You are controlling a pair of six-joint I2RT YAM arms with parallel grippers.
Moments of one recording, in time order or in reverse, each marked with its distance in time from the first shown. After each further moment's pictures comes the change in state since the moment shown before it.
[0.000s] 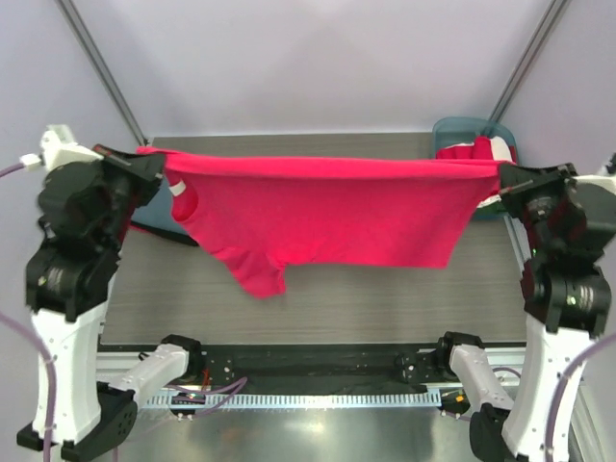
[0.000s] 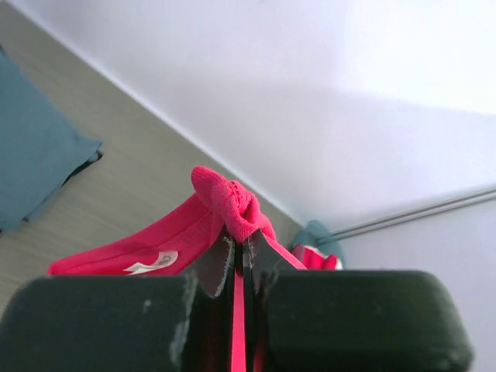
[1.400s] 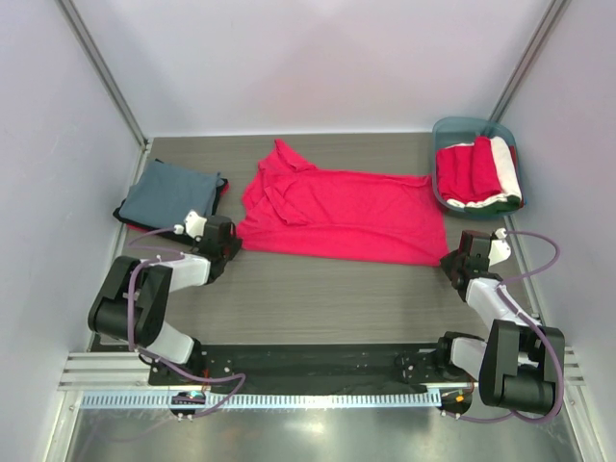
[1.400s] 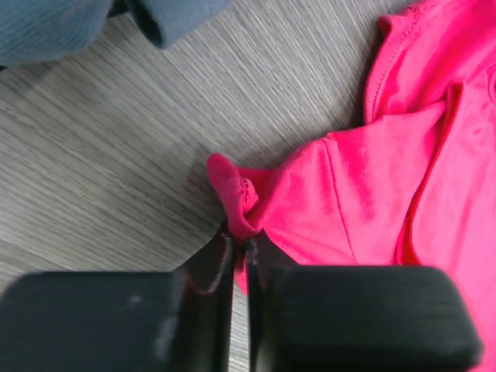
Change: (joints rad) left arm -0.029 0.538 -1.180 1.152 -0.022 -0.224; right arm 0.000 0.273 -1.094 0.713 0.146 0.005
